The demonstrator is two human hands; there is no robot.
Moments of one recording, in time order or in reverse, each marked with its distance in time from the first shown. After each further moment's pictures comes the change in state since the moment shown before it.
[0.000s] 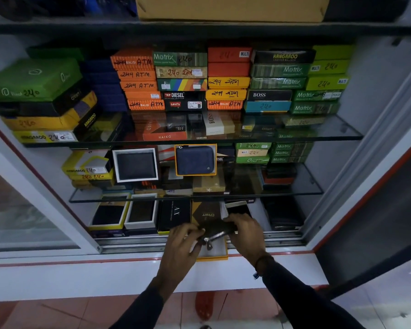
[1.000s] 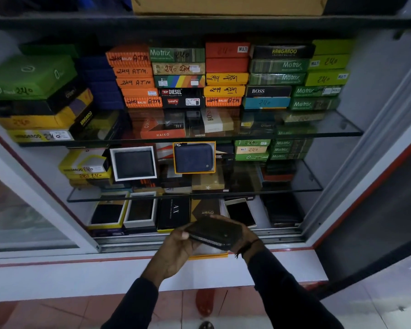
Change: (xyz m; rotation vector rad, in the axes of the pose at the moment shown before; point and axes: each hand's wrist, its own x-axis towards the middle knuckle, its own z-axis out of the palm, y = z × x) left_hand 0.016 -0.012 -0.009 -1.881 -0.246 -0.904; right_hand 0.010 -0.037 -0.017 1.722 -0.502 0.705
